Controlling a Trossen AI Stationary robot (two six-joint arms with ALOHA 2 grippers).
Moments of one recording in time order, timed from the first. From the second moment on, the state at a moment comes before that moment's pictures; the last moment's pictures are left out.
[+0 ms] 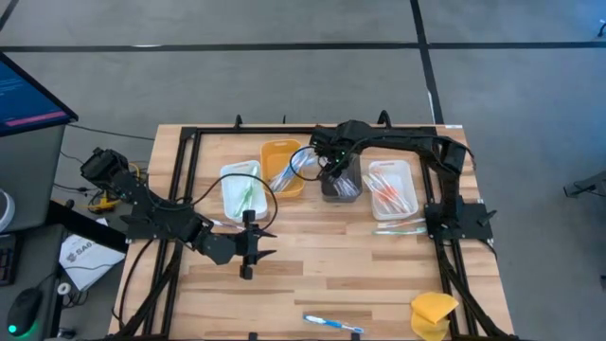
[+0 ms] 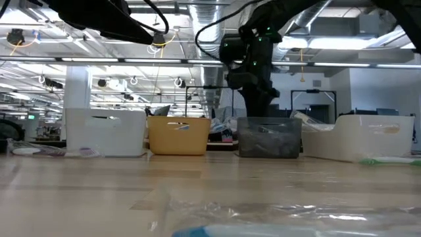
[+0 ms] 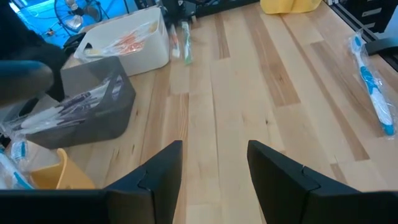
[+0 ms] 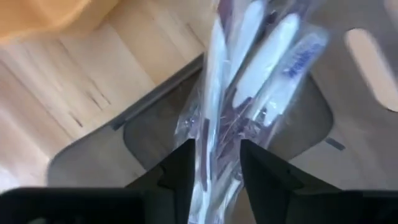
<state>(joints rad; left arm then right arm) -0.56 1.29 0.68 0.04 -0.62 -0.06 -0.38 1.95 1.58 -1.04 0.02 0.23</state>
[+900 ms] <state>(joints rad) -0.65 1.13 0.68 -0.93 -0.46 -0.60 0.22 1.80 1.58 -1.05 0.03 0.31</state>
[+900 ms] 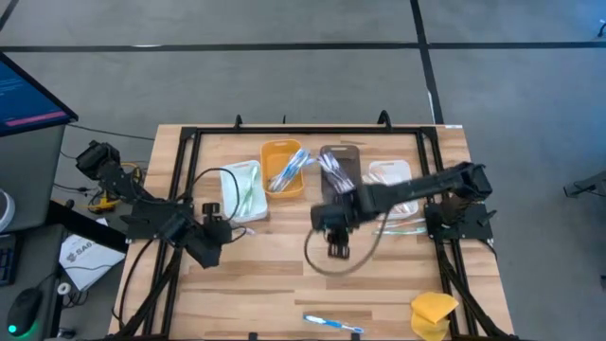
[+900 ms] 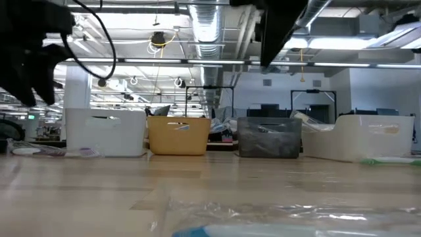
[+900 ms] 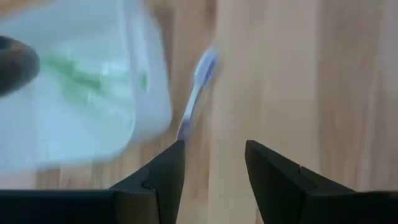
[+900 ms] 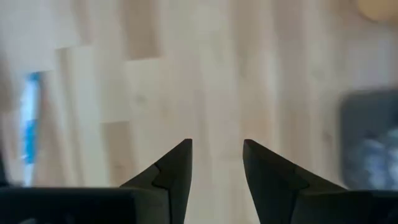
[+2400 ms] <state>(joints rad) -0.25 1.13 0.50 -0.86 -0.21 -0.58 0.45 1.80 1.58 -0.86 0.03 0.23</state>
